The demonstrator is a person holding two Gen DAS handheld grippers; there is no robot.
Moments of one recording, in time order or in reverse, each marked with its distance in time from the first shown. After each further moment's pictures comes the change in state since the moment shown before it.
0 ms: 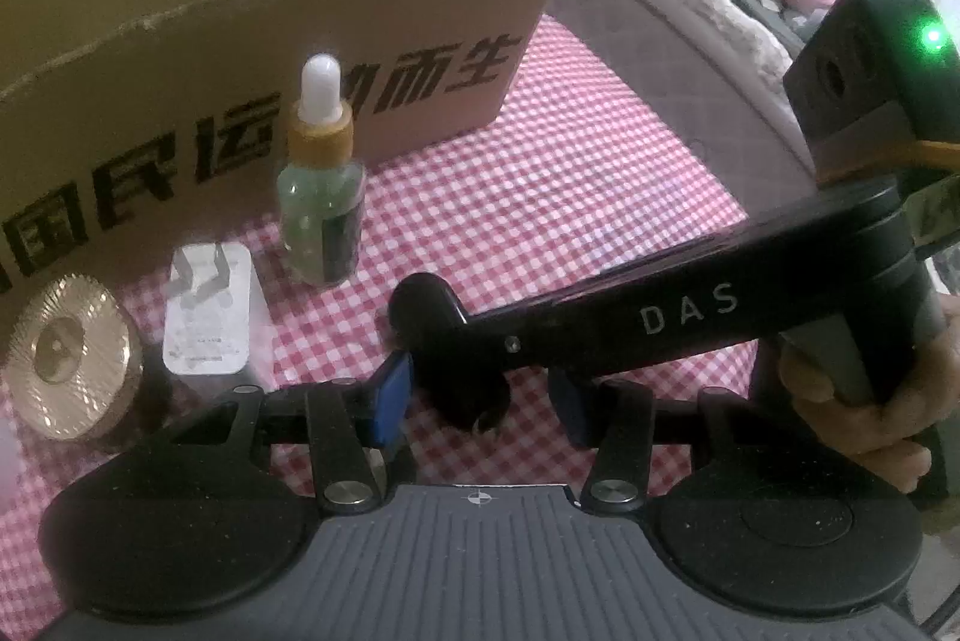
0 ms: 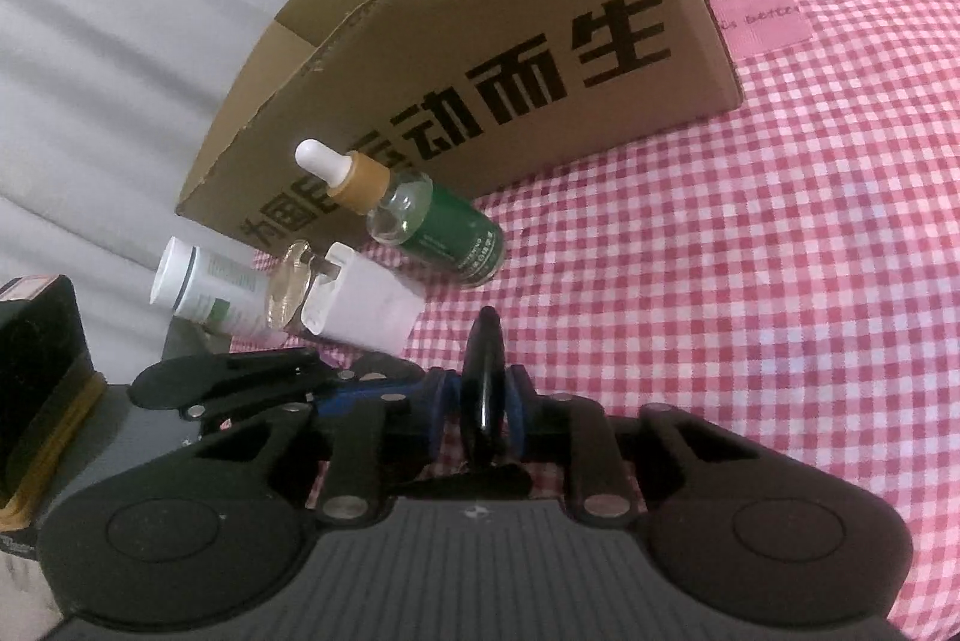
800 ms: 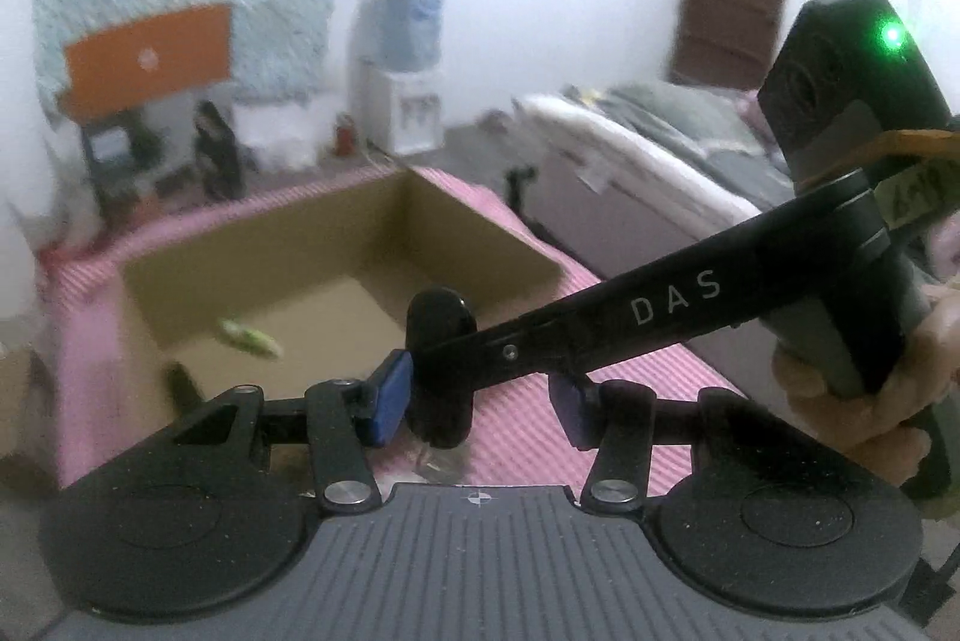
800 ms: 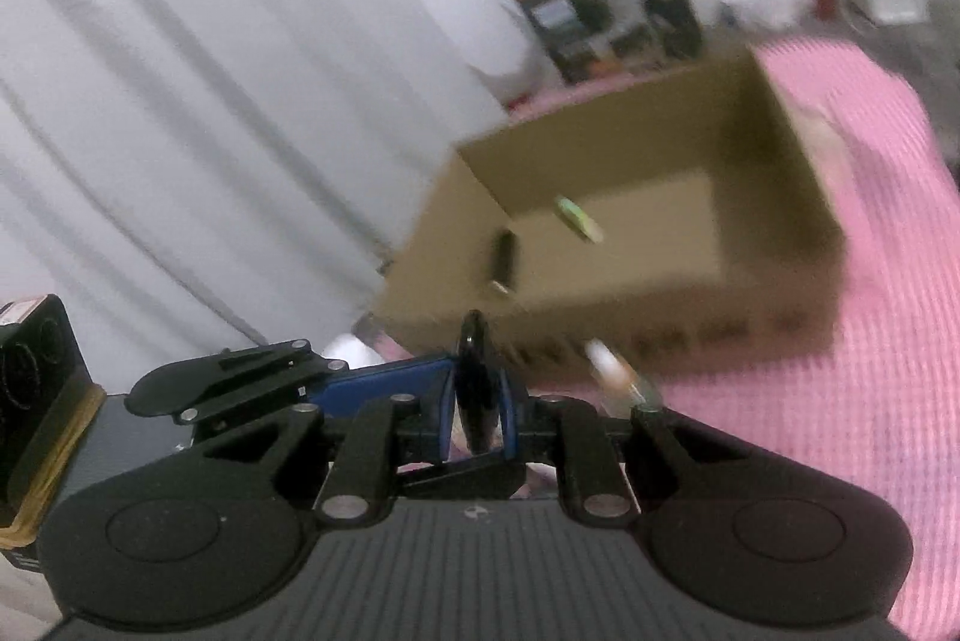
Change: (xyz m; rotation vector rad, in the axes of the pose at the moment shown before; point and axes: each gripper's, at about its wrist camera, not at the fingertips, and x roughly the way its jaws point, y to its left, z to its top) left arm -0.145 0.006 0.026 0.122 -0.382 0.136; right arm -0.065 0.128 0.035 -0.235 -0.210 0.033
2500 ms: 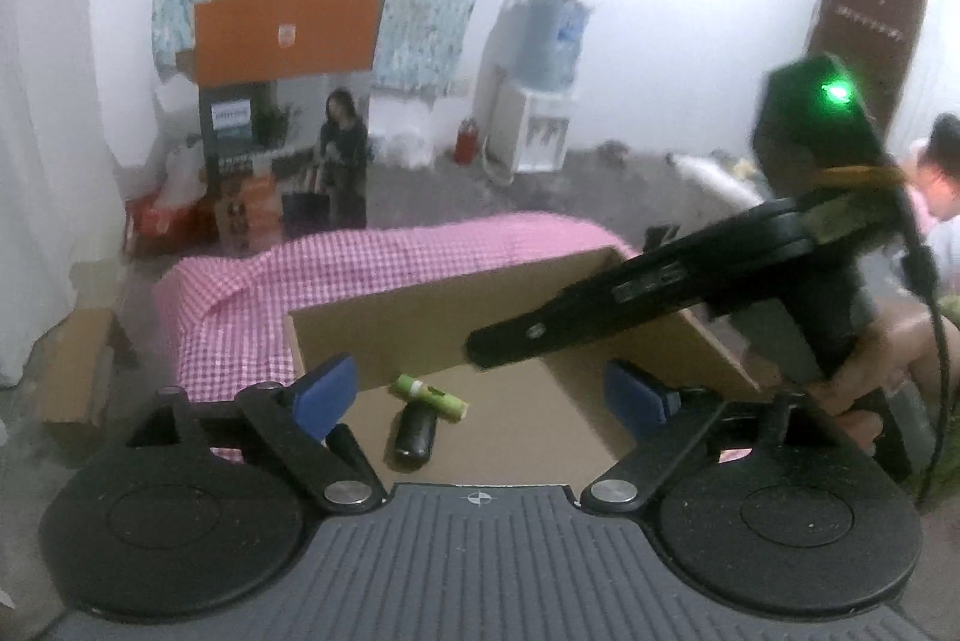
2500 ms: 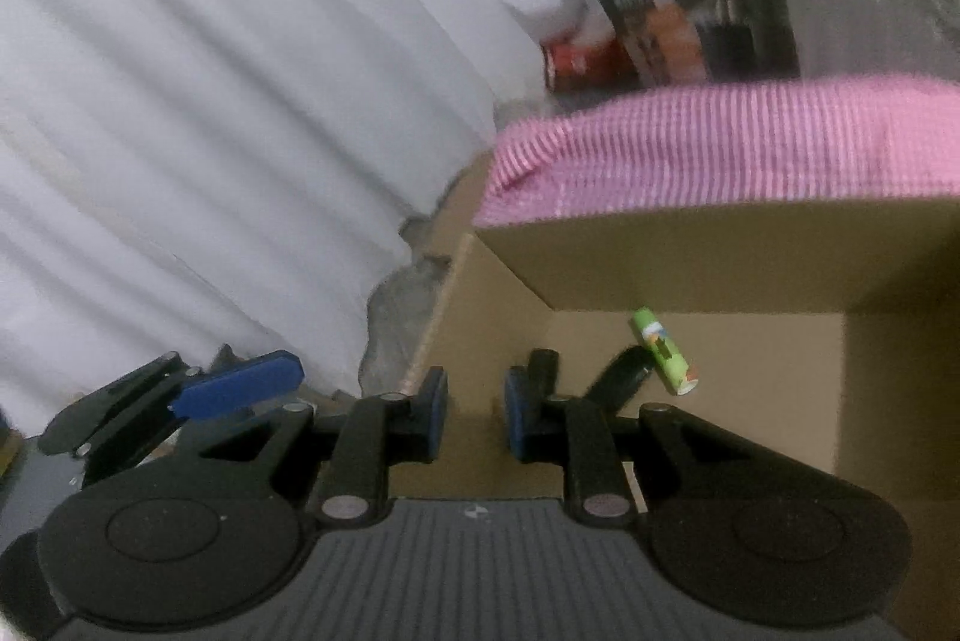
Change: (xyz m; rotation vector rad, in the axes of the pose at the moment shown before) left arm 0.003 0.105 0.052 -0.187 -0.009 0.140; right arm 0.128 -0.010 0.144 -0.025 0.168 0.051
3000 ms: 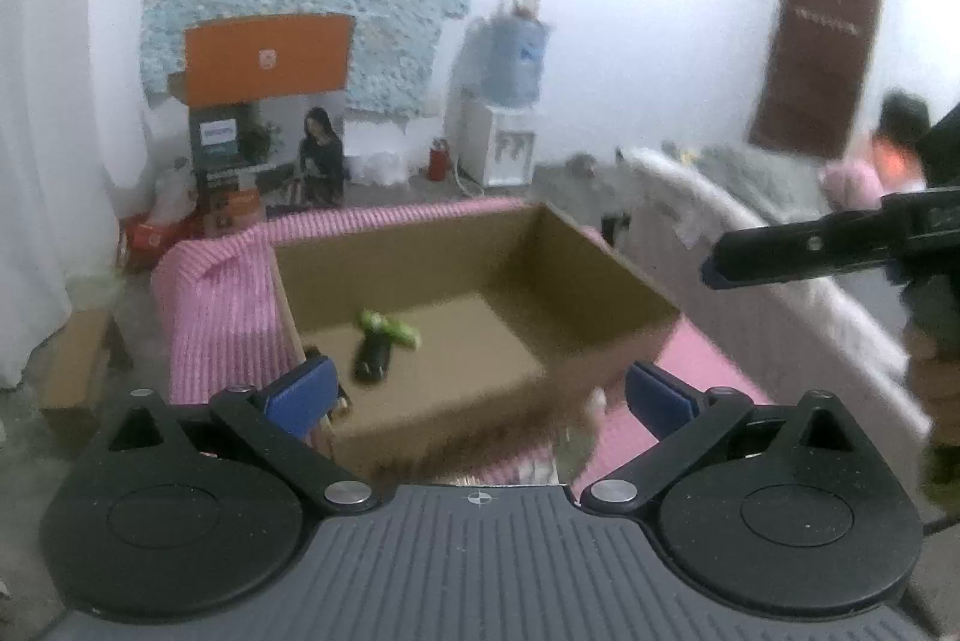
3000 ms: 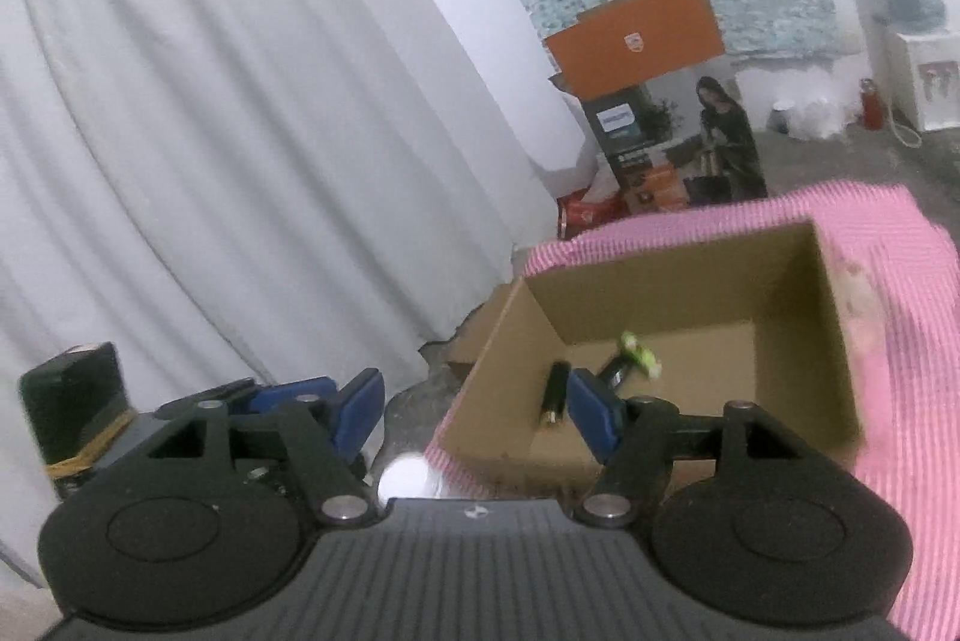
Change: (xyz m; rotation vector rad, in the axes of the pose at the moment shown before) left arm -0.048 -0.036 -0.076 0.067 -0.042 -0.028; right arm -0.149 0.044 -0.145 -0.071 -0.334 -0.002
